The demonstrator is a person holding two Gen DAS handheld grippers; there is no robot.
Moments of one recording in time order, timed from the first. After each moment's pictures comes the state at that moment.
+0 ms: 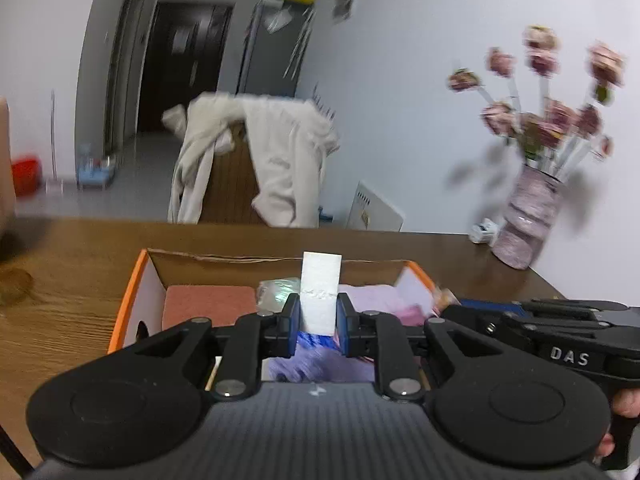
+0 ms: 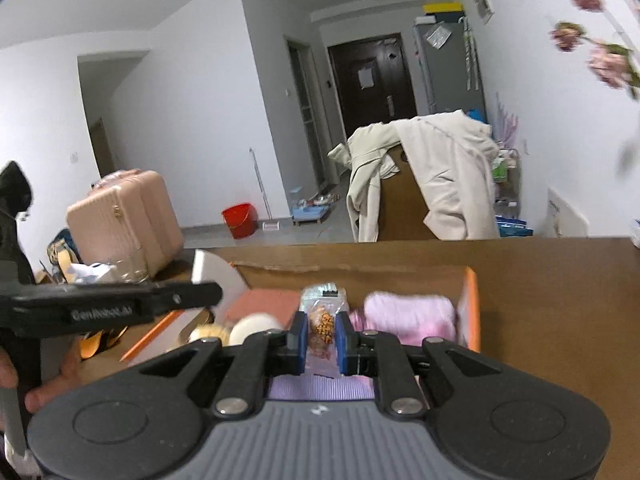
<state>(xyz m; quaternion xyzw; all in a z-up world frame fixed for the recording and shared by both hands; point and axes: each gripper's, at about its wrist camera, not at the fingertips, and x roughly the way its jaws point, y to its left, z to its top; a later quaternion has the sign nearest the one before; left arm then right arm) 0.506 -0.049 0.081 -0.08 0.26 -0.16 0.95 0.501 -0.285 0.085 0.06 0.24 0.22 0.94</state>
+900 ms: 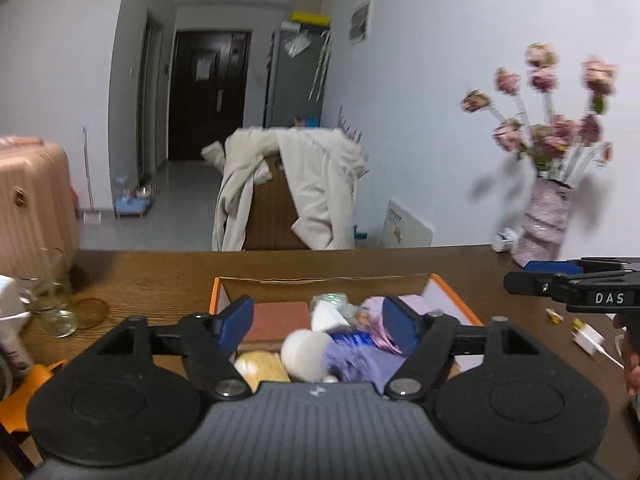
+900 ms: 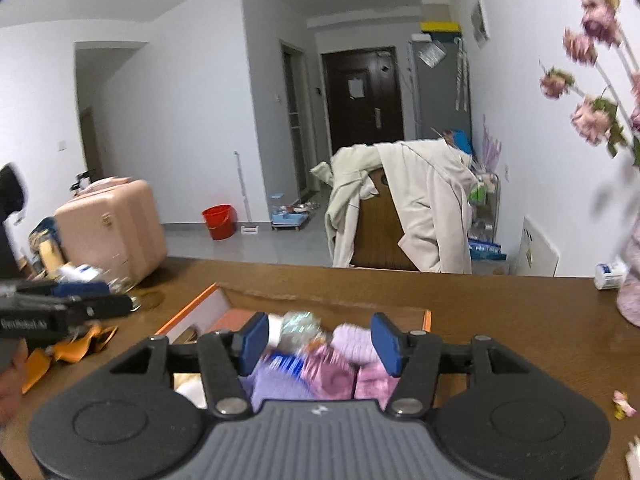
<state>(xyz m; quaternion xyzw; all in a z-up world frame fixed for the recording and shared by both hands) 0.402 -0.025 0.136 -0.02 0.21 -0.11 0.97 0.446 -0.313 0.135 0.02 0.22 0.20 0.96</state>
